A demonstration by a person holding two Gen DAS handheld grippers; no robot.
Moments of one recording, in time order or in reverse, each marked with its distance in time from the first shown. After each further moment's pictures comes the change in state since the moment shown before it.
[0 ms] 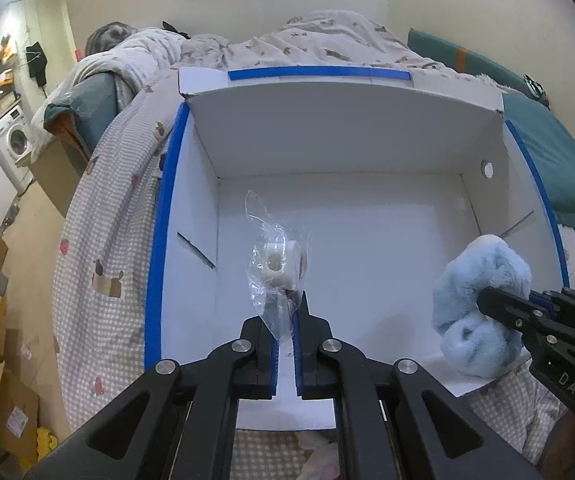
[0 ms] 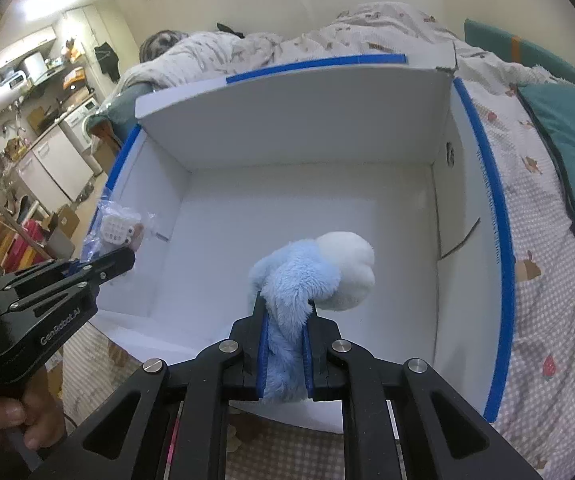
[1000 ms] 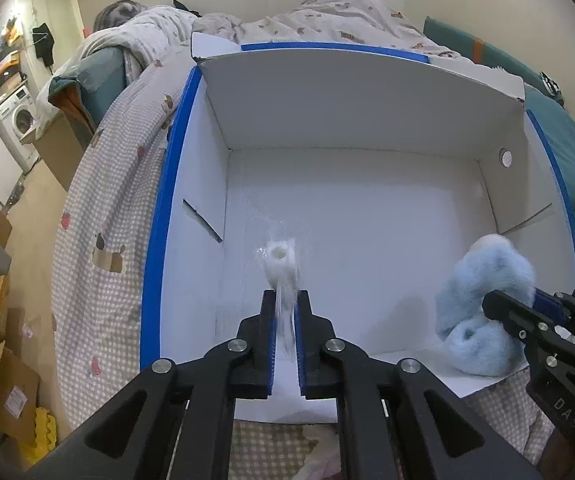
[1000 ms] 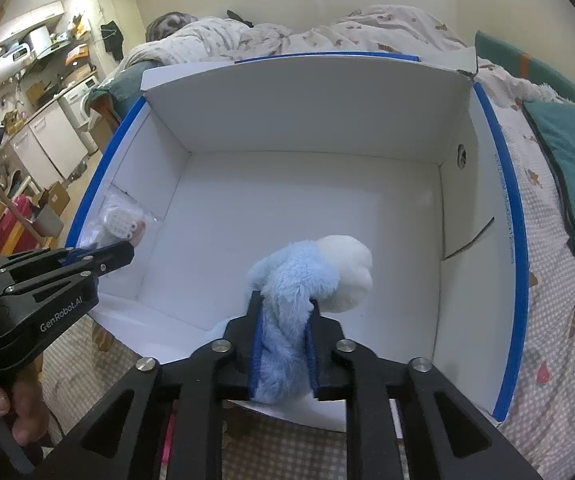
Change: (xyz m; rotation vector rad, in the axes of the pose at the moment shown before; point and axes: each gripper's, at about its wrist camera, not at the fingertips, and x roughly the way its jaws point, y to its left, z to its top) left arm 0.011 0.010 -0.006 -0.041 0.068 0.029; right arm 0.008 0.014 -0.007 -0.069 0.014 -0.049
